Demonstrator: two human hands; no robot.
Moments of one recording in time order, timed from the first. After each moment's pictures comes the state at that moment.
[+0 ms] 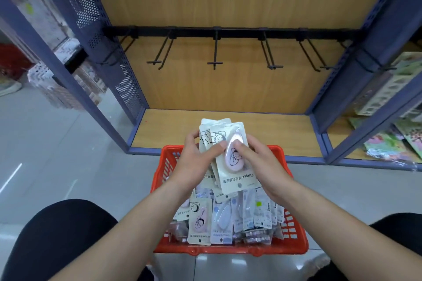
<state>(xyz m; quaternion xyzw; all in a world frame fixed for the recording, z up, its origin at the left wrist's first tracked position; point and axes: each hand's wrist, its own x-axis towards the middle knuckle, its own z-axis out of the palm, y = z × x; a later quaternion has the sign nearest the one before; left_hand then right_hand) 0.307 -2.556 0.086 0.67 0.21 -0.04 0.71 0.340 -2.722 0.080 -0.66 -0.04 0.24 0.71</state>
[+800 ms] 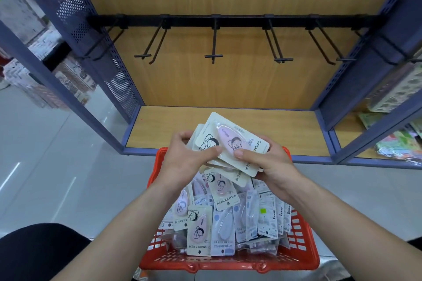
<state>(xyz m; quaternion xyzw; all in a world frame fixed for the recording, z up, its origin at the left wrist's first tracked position) 0.339 -2.533 0.066 0.73 0.27 -0.03 0.63 0.383 -2.729 0.051 -0.61 0.07 0.26 0.75</state>
